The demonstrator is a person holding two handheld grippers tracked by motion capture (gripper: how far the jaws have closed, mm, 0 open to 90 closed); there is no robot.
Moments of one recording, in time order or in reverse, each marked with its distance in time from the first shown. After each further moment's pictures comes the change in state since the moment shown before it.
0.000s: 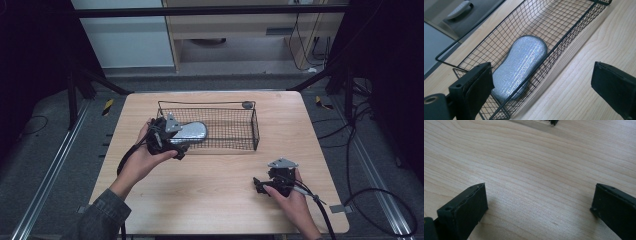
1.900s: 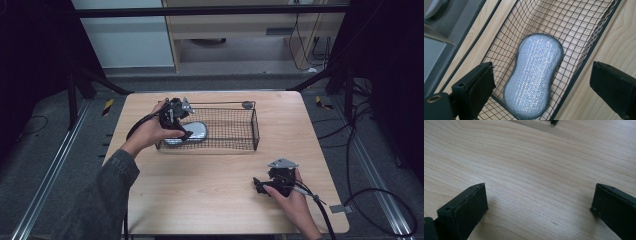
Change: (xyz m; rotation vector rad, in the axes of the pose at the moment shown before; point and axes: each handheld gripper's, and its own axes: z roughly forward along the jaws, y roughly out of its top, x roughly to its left) left arm 0.043 0.048 0.060 0.199 -0.114 0.195; right arm 0.000 0.000 0.000 0.001 0.001 -0.001
